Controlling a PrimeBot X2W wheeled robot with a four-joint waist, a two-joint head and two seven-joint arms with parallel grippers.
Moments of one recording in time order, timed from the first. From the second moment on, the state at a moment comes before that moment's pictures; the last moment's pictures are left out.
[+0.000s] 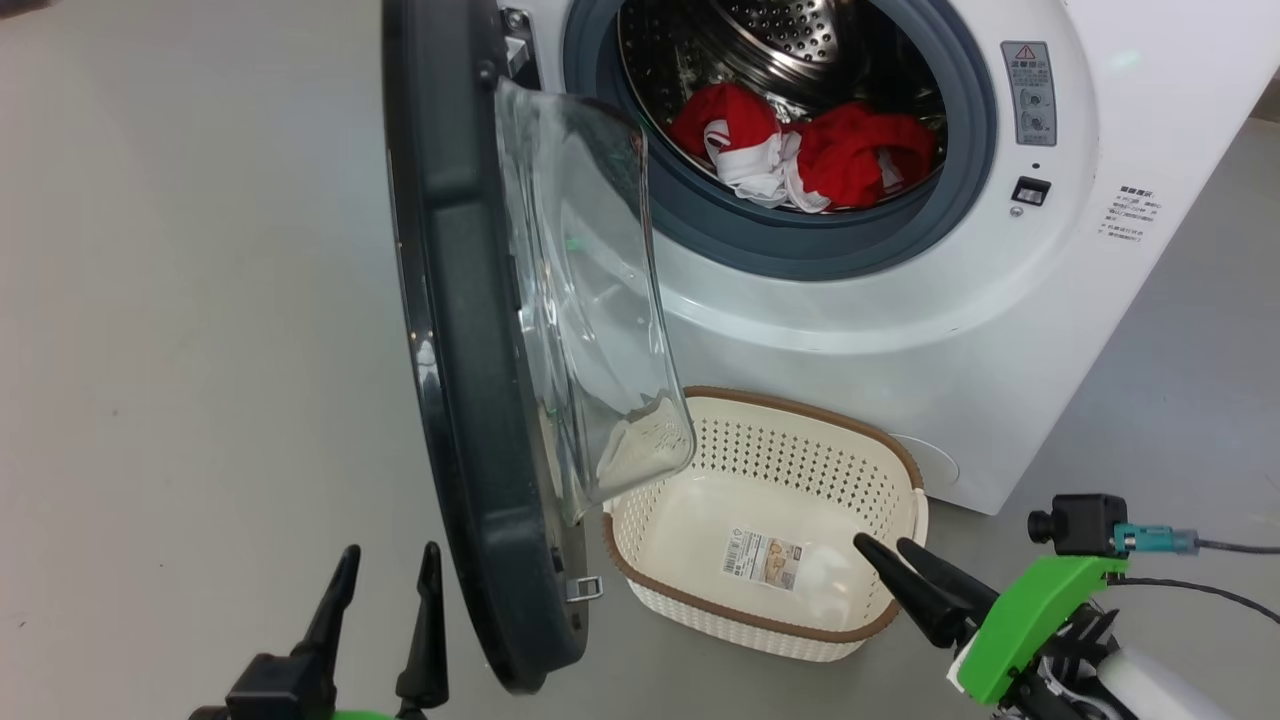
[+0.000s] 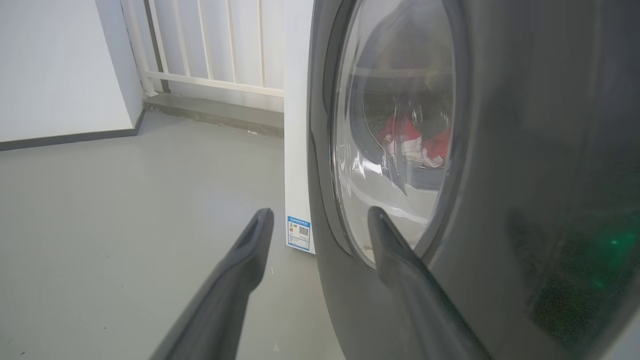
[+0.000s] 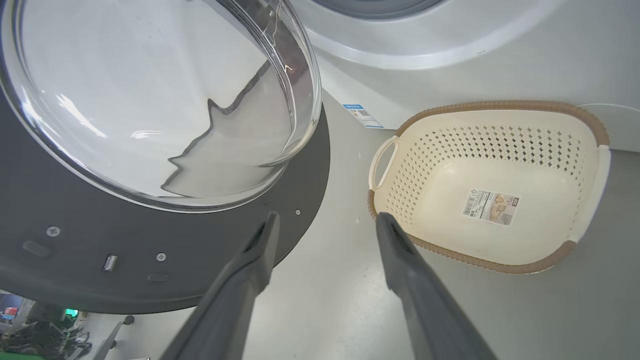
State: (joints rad) left arm -0.04 0.04 -0.13 0.20 -0.24 0.05 -0.25; right arm -0.27 -0.37 0.57 0.40 1.33 0.13 0.08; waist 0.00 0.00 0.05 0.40
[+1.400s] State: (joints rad) left arm -0.02 0.04 -0.12 0.20 -0.24 0.05 -0.25; right arm -0.16 -0.27 0.30 0.30 0.54 0.13 -0.25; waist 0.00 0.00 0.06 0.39
